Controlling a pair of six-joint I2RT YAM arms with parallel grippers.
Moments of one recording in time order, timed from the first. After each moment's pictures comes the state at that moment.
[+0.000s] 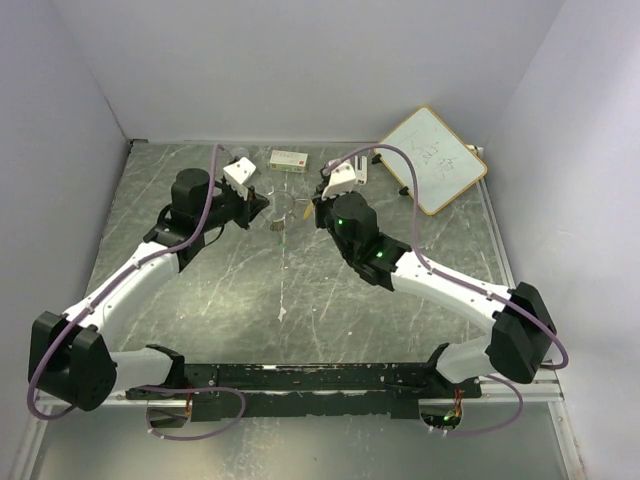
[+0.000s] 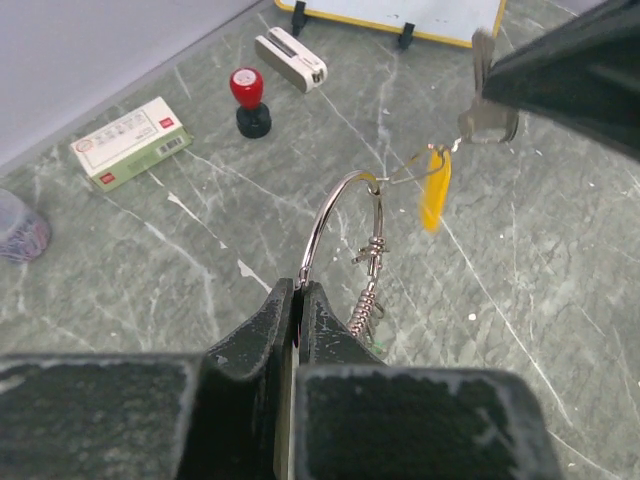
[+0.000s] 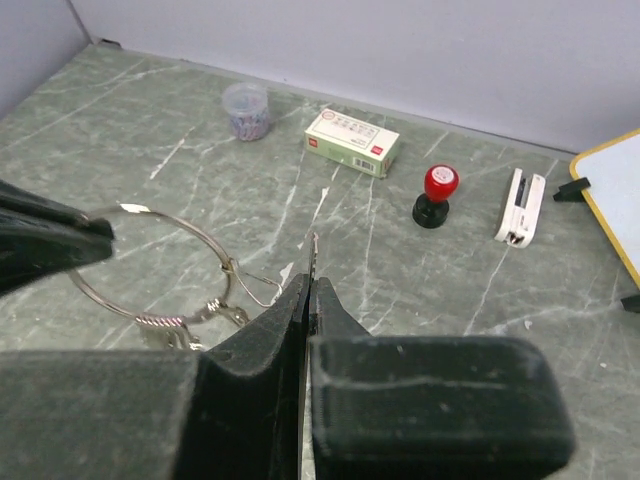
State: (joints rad) left arm -0.39 1.25 0.92 0.06 0.42 0.11; right arm 0.87 1.37 1.02 0.23 0.50 0.07
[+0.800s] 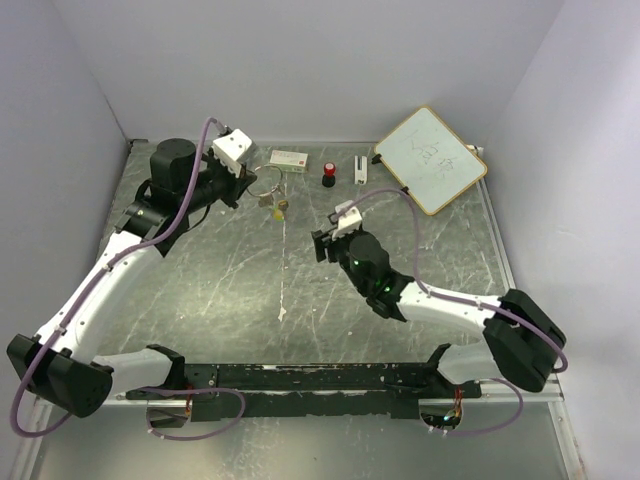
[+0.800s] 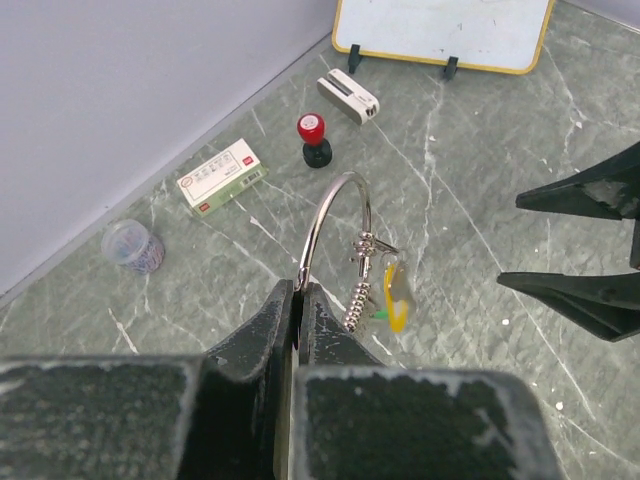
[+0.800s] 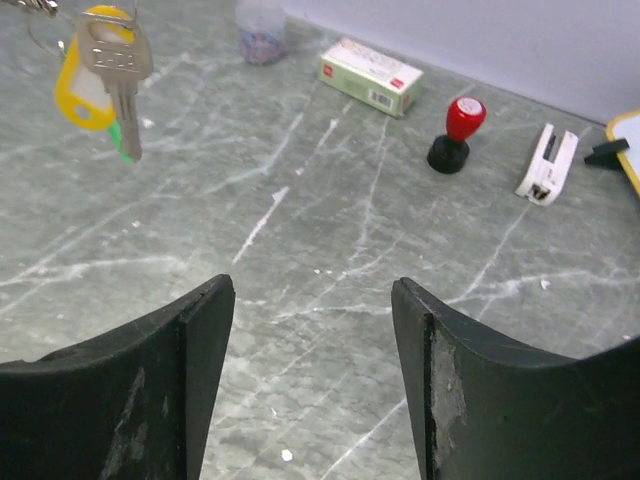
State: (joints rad) left arm -0.42 1.20 1.26 -0.31 0.28 0.23; right arm 0.87 1.33 0.63 0.56 0.43 -0.02
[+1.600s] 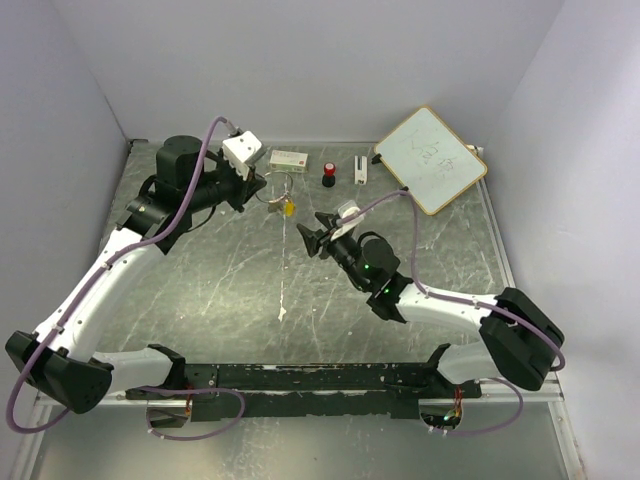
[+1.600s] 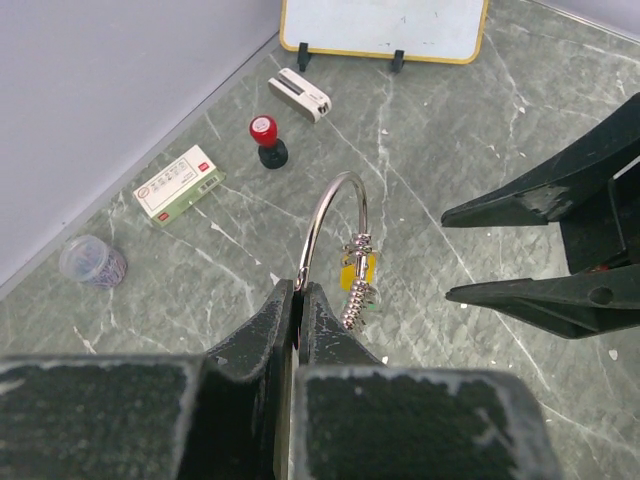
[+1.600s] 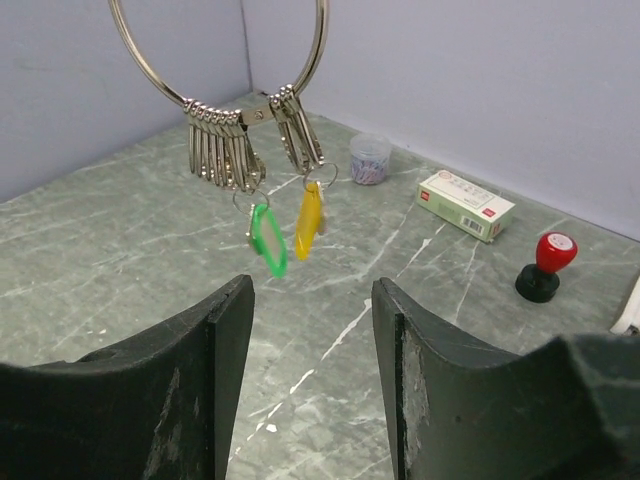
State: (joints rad) left arm -0.47 1.23 1.34 -0.42 0.32 0.24; right arm 0.87 1.32 0.58 0.89 0.18 -0.03
